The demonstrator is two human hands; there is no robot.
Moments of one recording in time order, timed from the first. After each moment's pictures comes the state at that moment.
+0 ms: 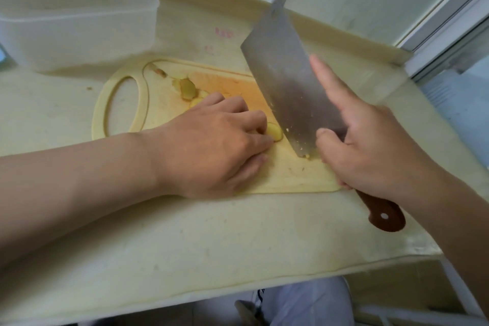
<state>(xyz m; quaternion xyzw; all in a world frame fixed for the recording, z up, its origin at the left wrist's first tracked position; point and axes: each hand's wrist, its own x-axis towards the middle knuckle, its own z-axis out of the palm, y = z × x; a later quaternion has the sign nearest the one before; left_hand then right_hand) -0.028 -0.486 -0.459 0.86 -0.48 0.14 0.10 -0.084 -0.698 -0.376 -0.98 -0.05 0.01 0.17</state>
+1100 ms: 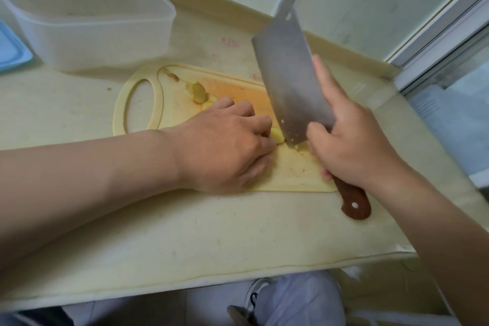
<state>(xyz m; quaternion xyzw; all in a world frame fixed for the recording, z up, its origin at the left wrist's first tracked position) -0.031 -0.488 -0.457 0.87 -0.47 0.14 0.07 -0.073 -0.685 -0.386 -0.97 -0.03 -0.03 0.22</state>
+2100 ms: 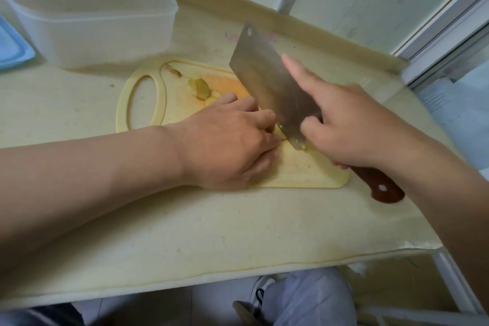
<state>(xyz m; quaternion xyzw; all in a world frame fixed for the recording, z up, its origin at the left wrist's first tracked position) -0.030 -0.489 -0.457 0.87 -0.47 0.15 0.07 -0.057 -0.671 -0.367 -0.99 -0.09 0.04 0.08</state>
